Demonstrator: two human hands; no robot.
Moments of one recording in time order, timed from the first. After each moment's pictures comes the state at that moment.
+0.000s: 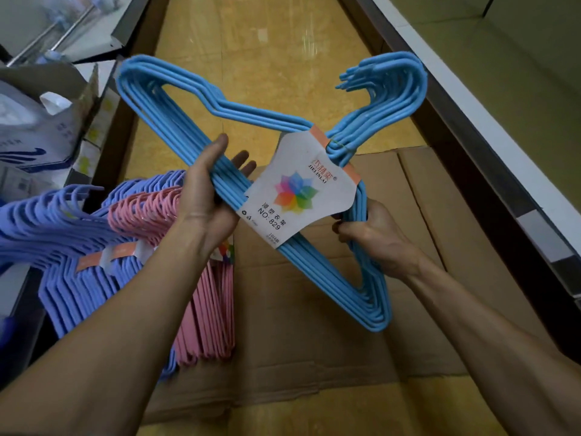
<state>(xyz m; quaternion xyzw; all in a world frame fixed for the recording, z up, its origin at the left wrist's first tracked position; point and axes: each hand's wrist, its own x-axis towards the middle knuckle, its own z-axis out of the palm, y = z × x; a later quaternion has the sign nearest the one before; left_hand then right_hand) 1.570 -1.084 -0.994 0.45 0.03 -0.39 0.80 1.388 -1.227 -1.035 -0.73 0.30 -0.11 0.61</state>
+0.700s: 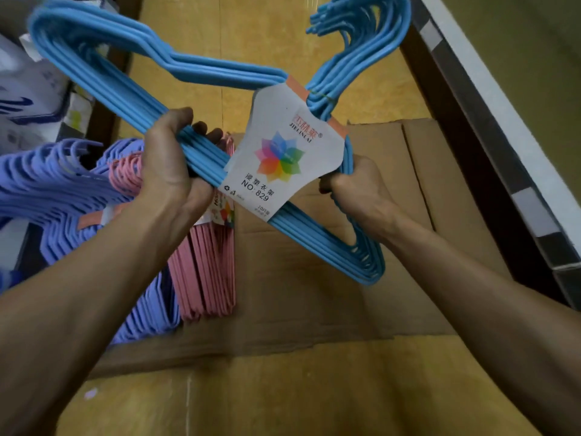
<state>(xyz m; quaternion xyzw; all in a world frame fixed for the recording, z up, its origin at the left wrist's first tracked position) 1.572 -1.047 -0.975 0.48 0.10 -0.29 0.82 1.415 -1.191 -0.995 -0.73 0.38 -0.11 0.56</state>
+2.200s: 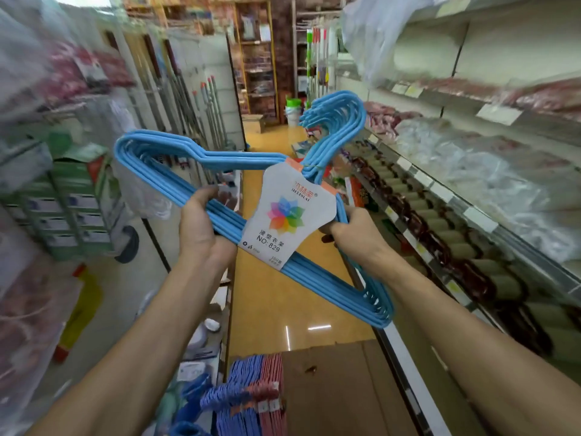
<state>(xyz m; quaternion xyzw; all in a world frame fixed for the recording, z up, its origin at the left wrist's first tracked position) 1.504 -0.945 -0.048 0.35 -0.01 -0.28 0.90 1.356 -1.102 -0.071 -0.77 0.27 -0.23 0.53</state>
